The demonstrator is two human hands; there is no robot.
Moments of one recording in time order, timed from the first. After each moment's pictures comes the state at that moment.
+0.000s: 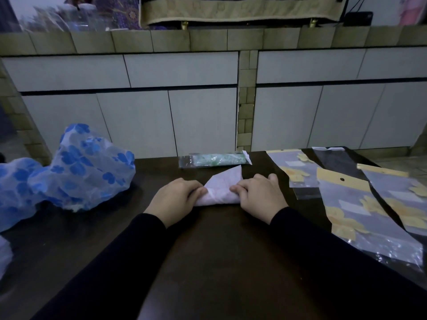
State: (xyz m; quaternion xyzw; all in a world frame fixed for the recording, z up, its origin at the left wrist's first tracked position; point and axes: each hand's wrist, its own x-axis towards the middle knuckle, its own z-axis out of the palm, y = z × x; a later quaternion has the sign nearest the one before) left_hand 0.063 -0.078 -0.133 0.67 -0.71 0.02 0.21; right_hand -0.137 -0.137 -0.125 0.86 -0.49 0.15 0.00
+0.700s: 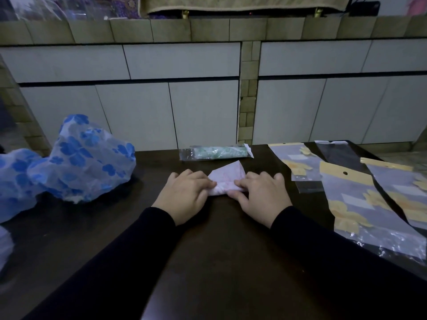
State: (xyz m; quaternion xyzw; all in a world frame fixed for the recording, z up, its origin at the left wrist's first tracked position) left_hand 0.050 -0.080 -0.139 0.64 -0.75 0.08 0.16; right_hand -0.140 -0.129 -0.138 0.85 -0.50 0.15 0.06
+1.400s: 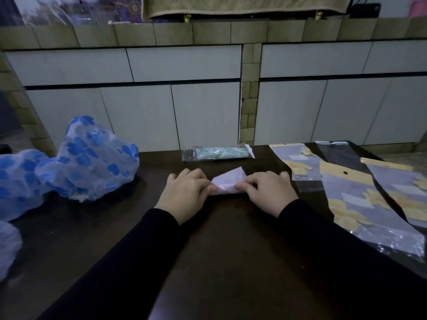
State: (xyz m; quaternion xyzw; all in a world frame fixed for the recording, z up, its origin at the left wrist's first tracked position) left_hand 0.042 -0.070 -0.130 0.68 -0.71 0.07 0.15; right_hand -0.149 -0.137 -0.127 0.84 -0.52 0.16 -0.05
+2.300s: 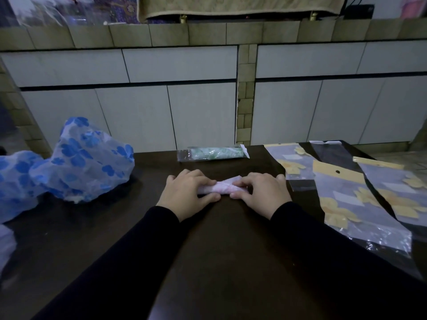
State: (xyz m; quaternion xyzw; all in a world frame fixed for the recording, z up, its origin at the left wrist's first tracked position) left_hand 0.035 -0.076 -0.136 0.68 -0.71 0.06 0.18; right_hand -0.155 -0.130 -0.133 0.84 -0.51 0.18 -0.01
